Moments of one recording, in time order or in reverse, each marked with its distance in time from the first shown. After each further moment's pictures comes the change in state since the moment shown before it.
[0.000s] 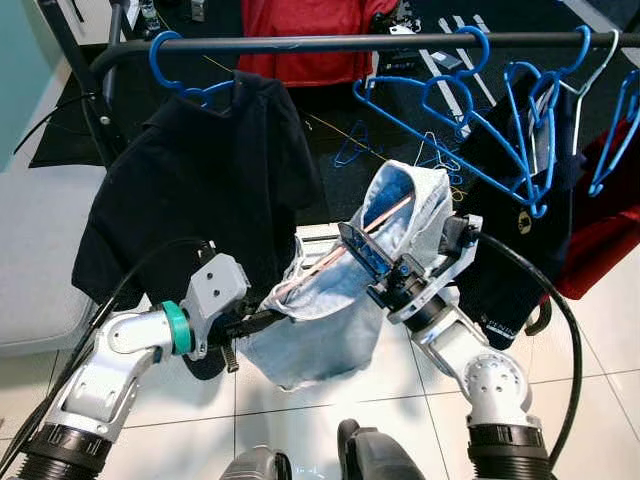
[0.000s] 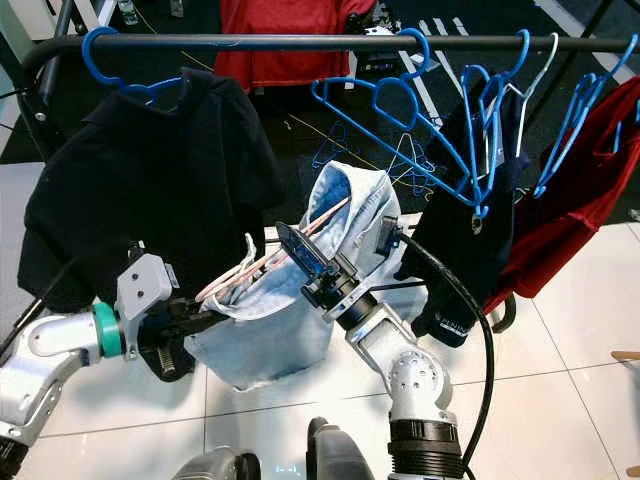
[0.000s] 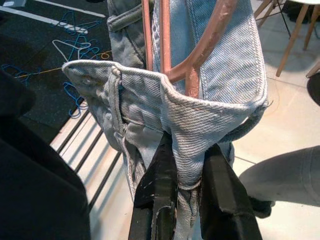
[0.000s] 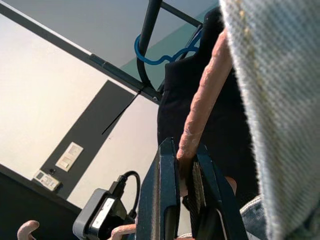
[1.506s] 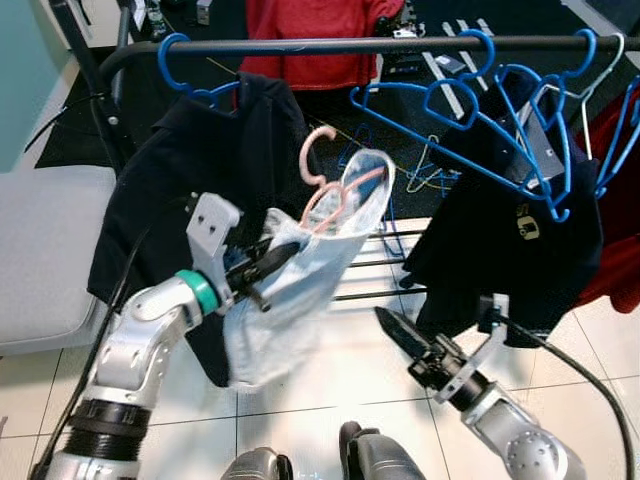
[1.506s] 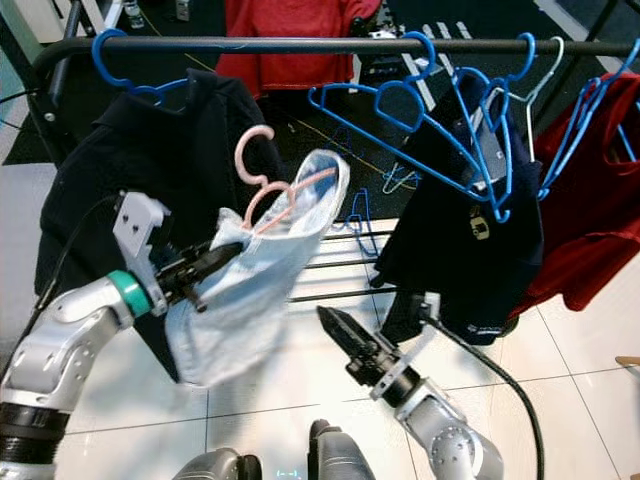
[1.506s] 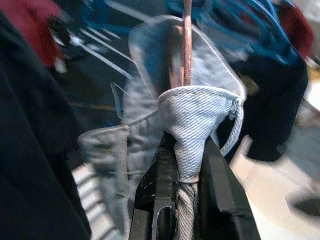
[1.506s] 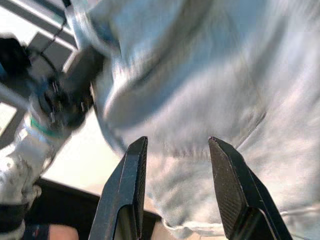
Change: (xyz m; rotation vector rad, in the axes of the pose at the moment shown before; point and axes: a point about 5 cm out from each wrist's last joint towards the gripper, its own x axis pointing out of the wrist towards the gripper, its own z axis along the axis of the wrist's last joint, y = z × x) left arm 0.033 0.028 0.057 -0.234 -0.278 0.314; right arm -0.093 -0.031 -0.026 -0.114 0.168 -0.253
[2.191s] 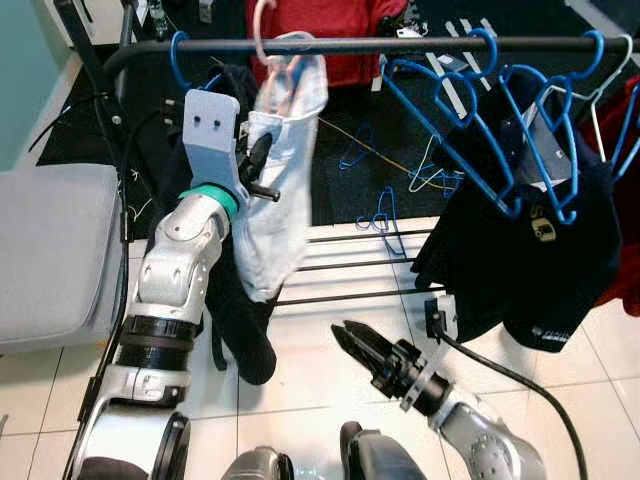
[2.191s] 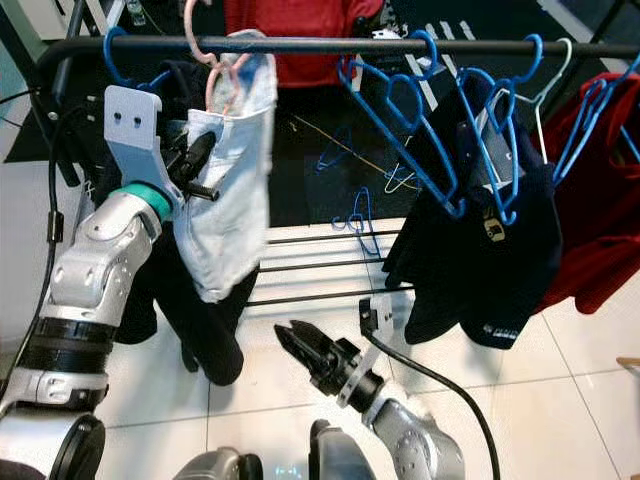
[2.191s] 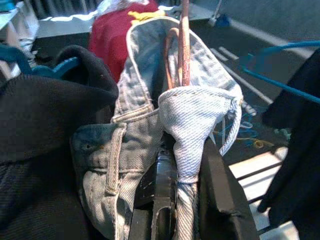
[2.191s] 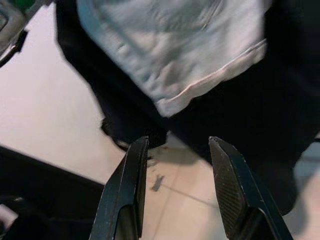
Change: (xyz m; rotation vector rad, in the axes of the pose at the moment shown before) left arm 0.043 0.039 0.048 0.097 -0.040 0.500; right arm 0.018 0.002 -0.016 -0.202 0.063 -0.061
